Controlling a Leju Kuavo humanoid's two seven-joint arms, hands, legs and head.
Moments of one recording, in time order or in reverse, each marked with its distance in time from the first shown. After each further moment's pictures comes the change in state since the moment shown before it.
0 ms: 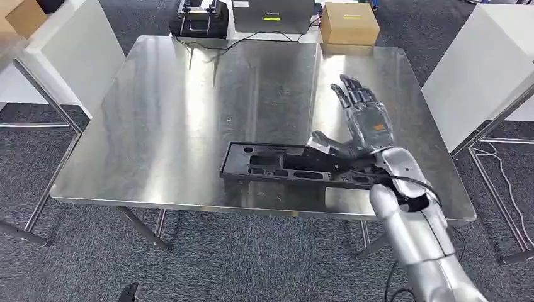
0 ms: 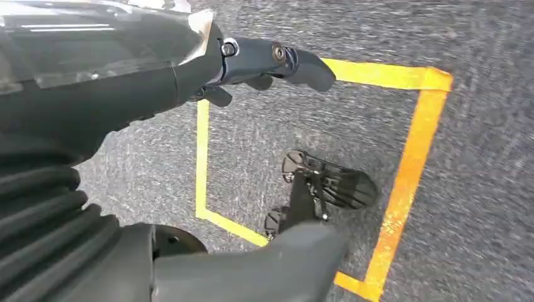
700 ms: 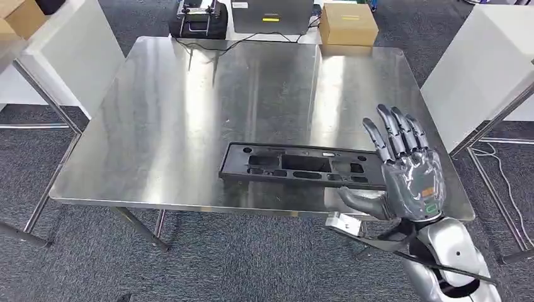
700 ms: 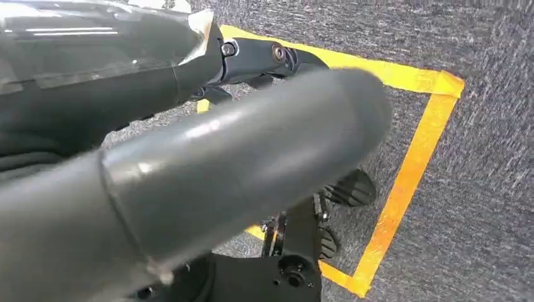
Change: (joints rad) left arm 0.028 -0.008 0.072 0.000 0.042 -0.003 -0.040; right arm 0.383 -0.150 -0.071 -0.504 0.111 -0.214 -0.028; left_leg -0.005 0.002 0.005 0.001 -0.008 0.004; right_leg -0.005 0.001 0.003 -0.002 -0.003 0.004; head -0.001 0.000
